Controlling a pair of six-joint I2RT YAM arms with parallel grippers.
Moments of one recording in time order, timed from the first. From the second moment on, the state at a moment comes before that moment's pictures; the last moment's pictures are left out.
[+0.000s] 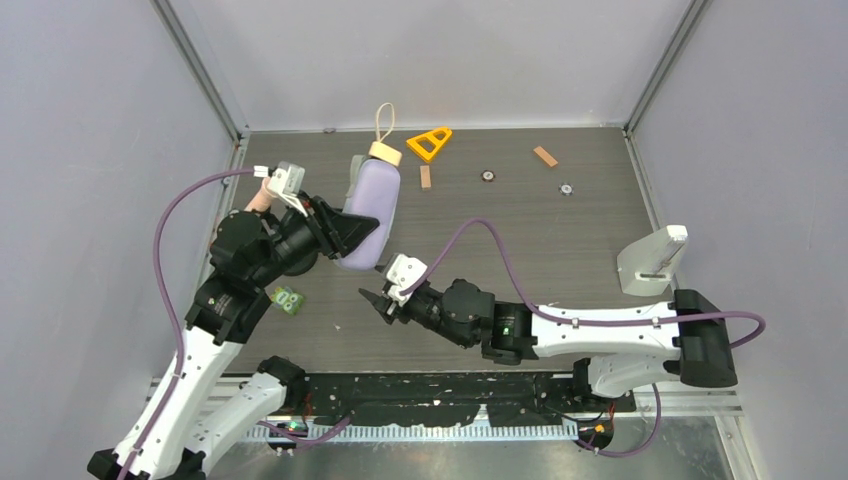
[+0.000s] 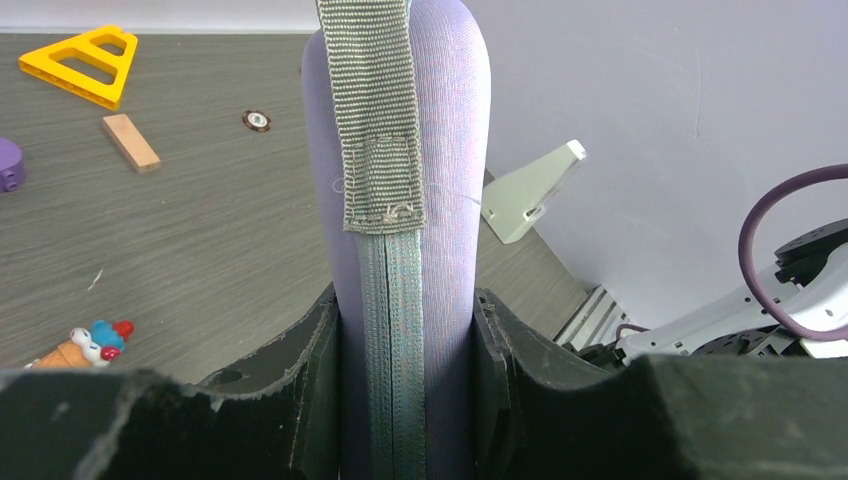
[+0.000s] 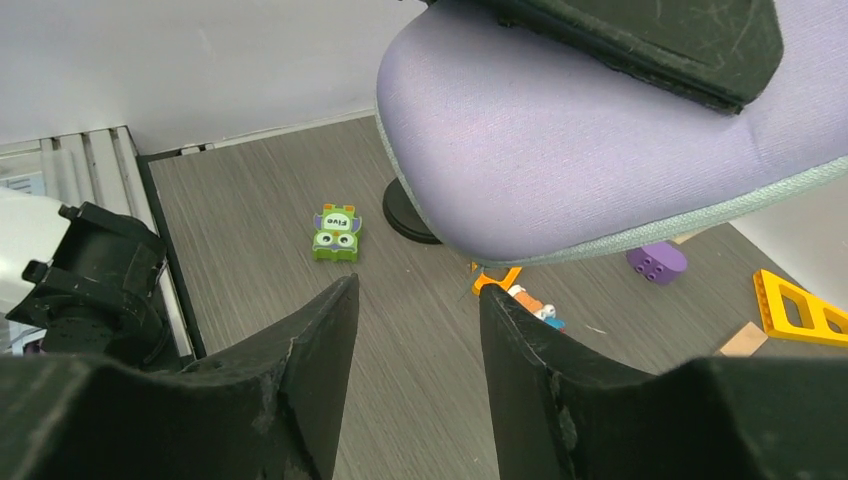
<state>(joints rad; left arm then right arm) -0.45 0.74 0.99 -0.27 0.36 -0.53 1.40 1.29 0.91 0.40 0.39 -0.17</state>
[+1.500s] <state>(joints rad) -0.46 0.67 0.95 -0.25 0.46 -0.45 1.27 1.24 0.93 0.35 0.37 -0.29</state>
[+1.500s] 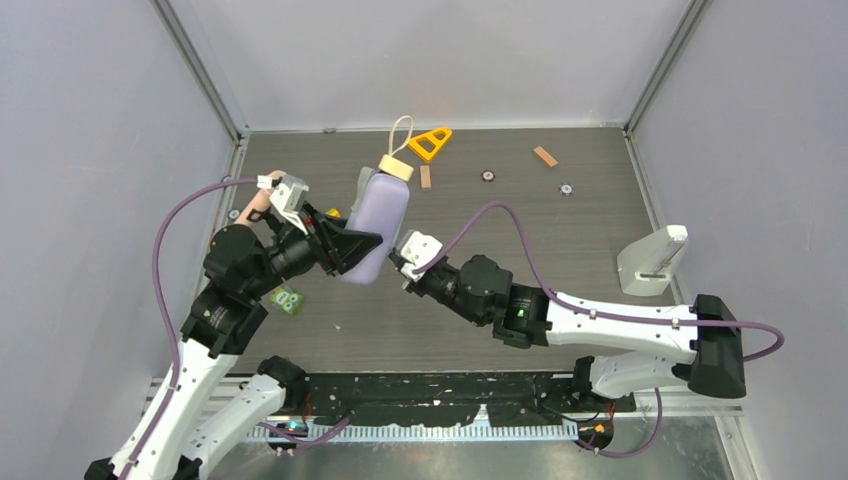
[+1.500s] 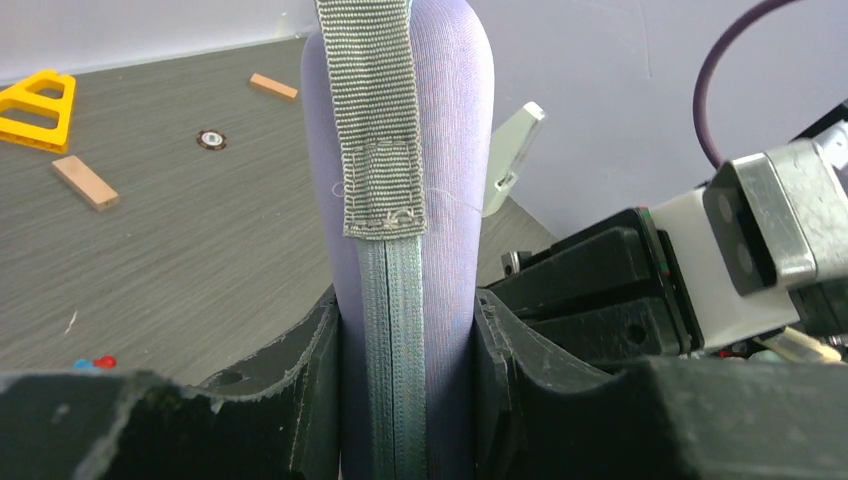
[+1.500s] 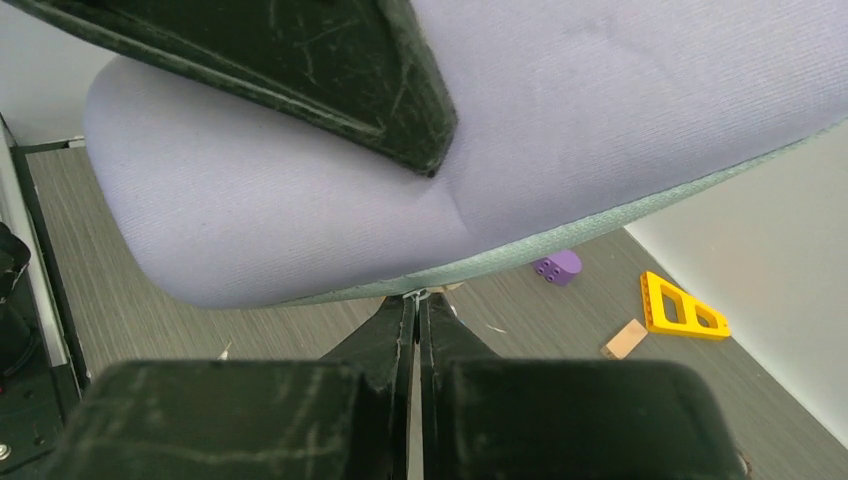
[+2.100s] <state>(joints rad) -0.47 0.62 0.90 -0.24 0.54 -0.40 1.19 1.14 0.93 0.26 0.26 -0.36</state>
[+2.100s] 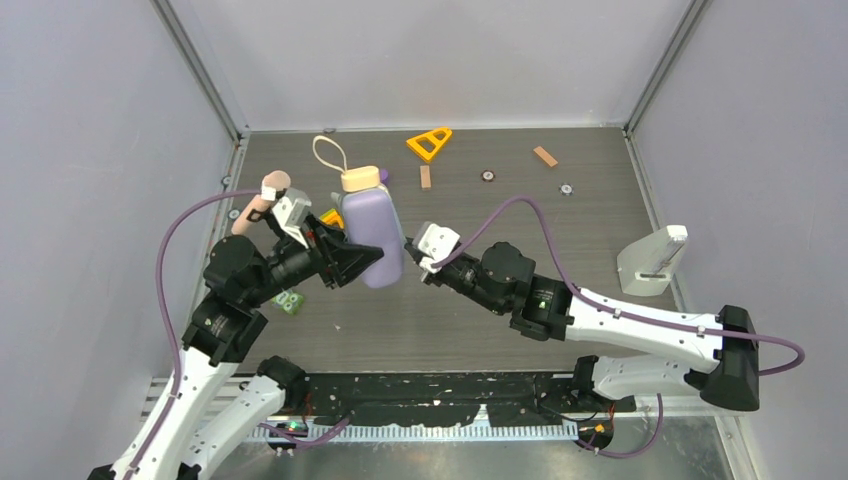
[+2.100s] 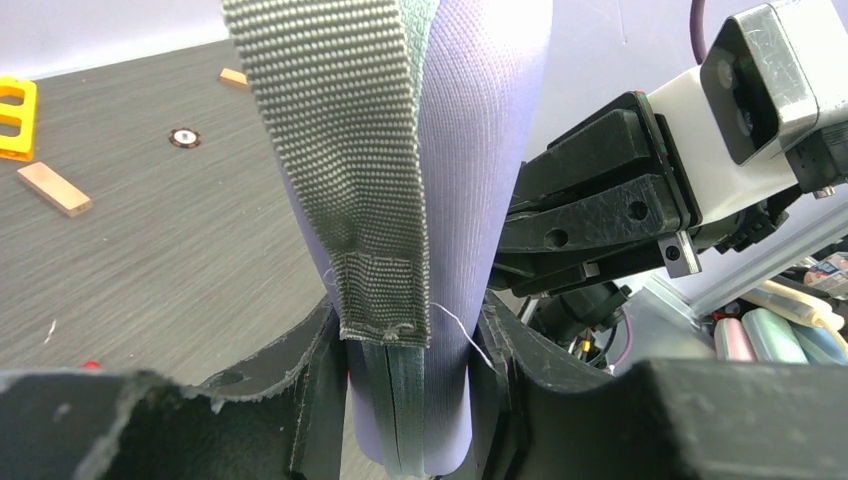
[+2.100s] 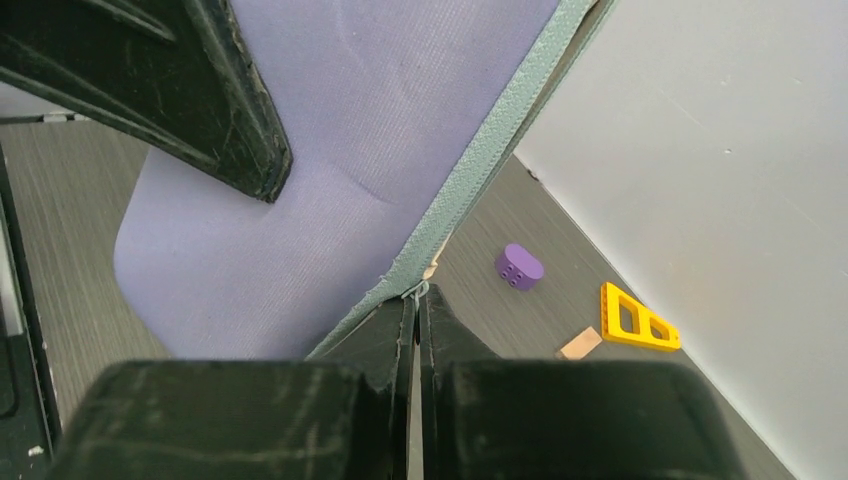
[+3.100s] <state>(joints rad) -0.47 0.54 0.83 -0.21 0.62 -0.51 1.32 1.05 0.83 0.25 0.33 -0.49</state>
